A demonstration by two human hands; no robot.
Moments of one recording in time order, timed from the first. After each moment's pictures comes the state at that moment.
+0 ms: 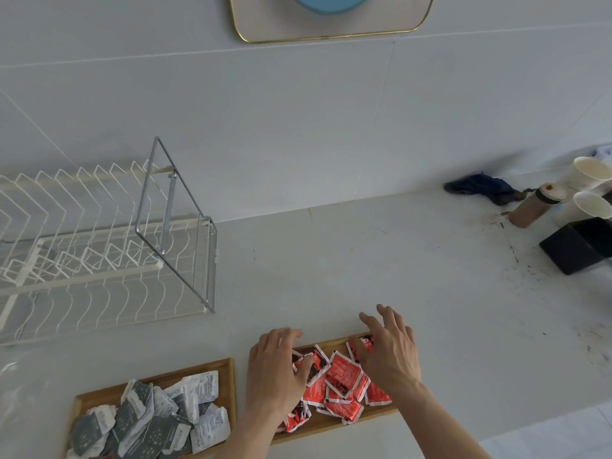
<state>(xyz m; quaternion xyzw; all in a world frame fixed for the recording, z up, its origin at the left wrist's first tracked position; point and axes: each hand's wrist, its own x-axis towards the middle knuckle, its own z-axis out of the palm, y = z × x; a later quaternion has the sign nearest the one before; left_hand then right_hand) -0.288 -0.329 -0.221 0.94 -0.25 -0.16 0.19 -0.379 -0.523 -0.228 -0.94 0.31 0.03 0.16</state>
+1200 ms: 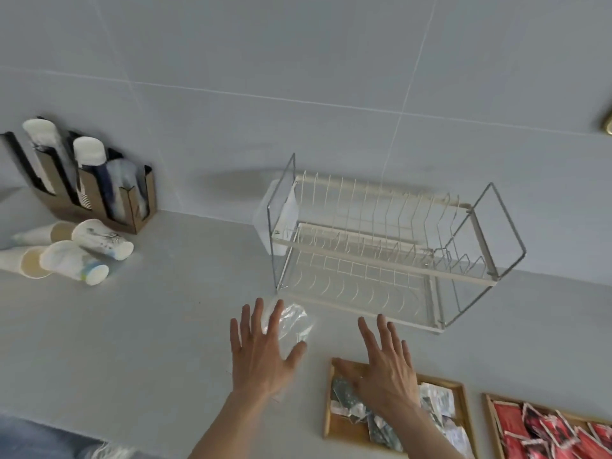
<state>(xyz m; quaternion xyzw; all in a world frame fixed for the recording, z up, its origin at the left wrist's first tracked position) -0.144 0.125 -0.186 0.99 -0.05 -0.05 0.15 -0.206 -0.096 -0.176 -0.98 0.12 0.09 0.16</state>
